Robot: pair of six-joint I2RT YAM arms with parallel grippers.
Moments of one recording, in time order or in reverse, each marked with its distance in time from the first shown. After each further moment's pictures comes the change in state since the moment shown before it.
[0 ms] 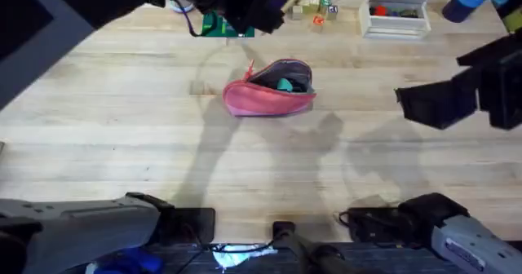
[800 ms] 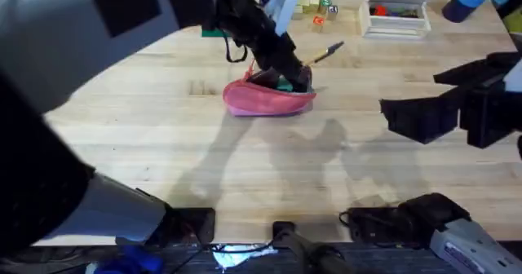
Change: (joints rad) left arm -0.123 0.209 0.000 -0.091 0.076 0.167; right arm 0.000 -0.123 -0.162 0.095 -0.097 0.097
